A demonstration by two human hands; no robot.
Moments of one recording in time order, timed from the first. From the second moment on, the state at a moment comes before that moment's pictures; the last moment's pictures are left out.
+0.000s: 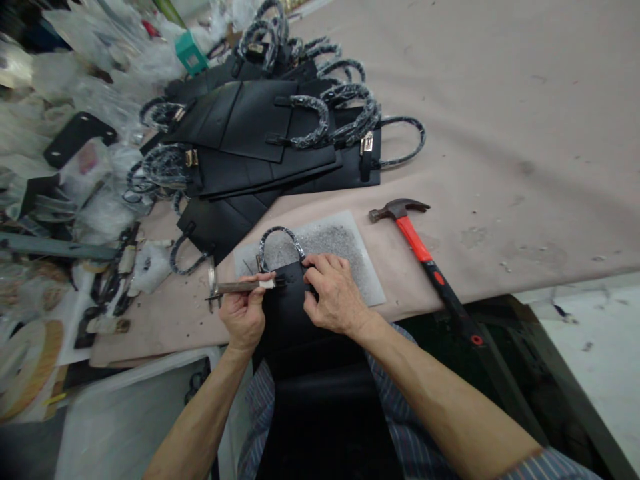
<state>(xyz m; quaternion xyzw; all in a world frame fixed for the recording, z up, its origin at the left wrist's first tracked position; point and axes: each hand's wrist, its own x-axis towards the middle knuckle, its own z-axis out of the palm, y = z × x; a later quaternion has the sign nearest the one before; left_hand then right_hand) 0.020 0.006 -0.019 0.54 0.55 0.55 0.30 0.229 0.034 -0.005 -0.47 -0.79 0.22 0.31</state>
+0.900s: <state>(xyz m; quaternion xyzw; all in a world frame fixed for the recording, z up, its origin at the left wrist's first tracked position) 0.036 0.016 -0.009 0.52 0.56 0.56 0.34 0.228 0.035 -0.003 -0.47 -0.80 0.23 0.30</state>
